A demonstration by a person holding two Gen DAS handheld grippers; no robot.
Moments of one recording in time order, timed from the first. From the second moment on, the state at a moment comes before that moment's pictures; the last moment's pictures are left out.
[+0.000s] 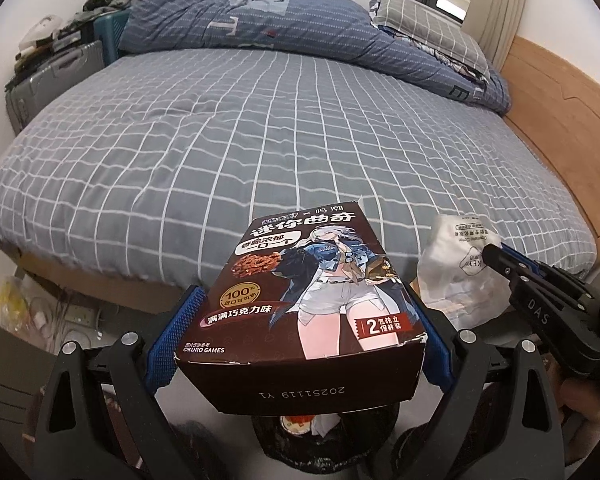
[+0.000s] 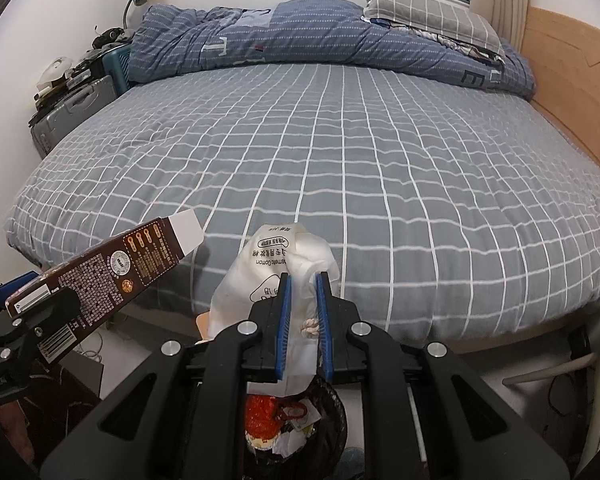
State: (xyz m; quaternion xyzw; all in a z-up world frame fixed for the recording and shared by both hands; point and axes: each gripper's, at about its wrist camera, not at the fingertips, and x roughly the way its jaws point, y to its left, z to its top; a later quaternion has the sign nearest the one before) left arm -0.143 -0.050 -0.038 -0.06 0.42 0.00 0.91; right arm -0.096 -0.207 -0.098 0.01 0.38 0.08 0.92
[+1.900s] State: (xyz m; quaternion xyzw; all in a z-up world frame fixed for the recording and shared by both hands) left arm -0.154 -0.121 -0.171 -0.01 0.55 -0.04 0.83; right arm -0.142 -0.251 -0.187 0.01 0.50 0.03 0.87
